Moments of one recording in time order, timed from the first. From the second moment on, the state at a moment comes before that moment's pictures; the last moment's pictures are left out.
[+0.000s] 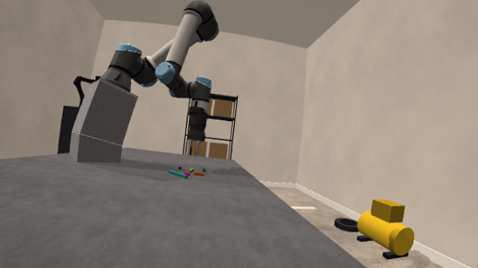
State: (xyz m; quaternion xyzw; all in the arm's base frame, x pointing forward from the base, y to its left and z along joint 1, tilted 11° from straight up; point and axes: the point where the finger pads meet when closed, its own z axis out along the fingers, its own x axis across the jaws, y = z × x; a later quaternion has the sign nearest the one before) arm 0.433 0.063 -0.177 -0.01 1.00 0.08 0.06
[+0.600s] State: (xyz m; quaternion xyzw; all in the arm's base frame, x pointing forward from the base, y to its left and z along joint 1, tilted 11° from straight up) arm 0.433 0.063 -0.178 -0.01 1.00 0.08 0.06
